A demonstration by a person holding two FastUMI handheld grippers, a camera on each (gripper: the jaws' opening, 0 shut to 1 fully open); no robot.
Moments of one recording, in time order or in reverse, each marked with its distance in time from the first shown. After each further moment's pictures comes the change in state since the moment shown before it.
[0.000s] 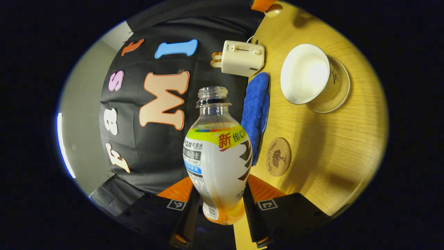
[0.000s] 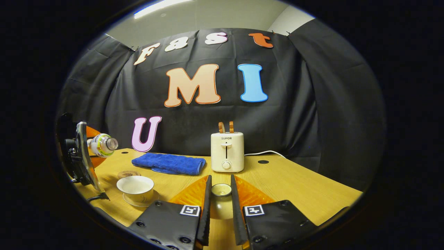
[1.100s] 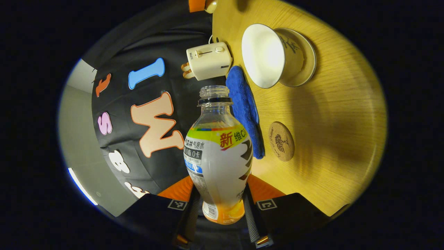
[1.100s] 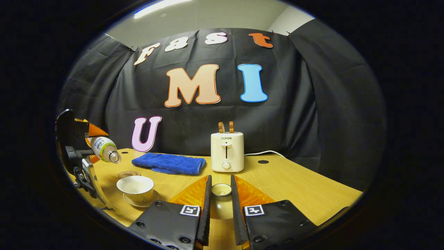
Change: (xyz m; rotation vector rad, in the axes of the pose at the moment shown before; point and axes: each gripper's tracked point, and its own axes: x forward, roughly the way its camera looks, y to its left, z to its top) left arm -0.004 0.010 0.002 0.389 -0.008 -0.010; right arm -0.001 0.000 0.001 0.001 0.001 0.000
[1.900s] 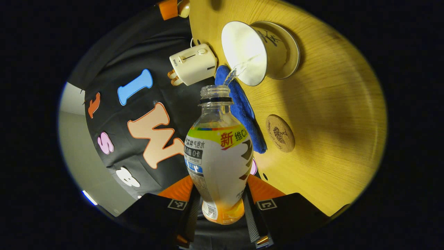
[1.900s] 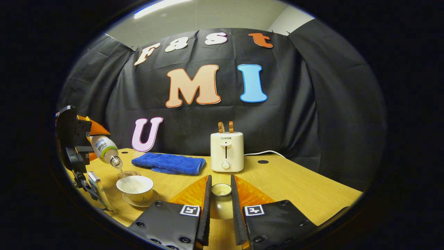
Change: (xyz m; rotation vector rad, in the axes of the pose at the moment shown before) left arm -0.006 0.009 0.002 0.187 0.009 -0.015; right arm -0.006 0.001 0.002 -0.002 0.000 0.000
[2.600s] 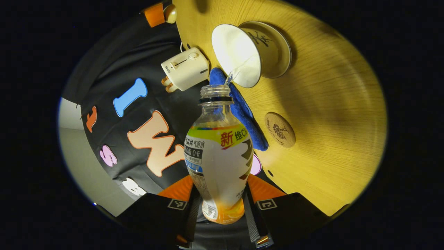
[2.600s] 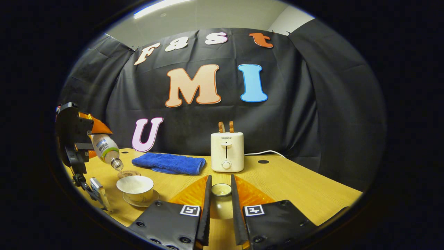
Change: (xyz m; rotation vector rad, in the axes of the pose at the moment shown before) left arm -0.003 0.006 0.005 0.094 -0.006 -0.002; right arm 0.004 0.000 -0.001 -0.001 0.001 0.001
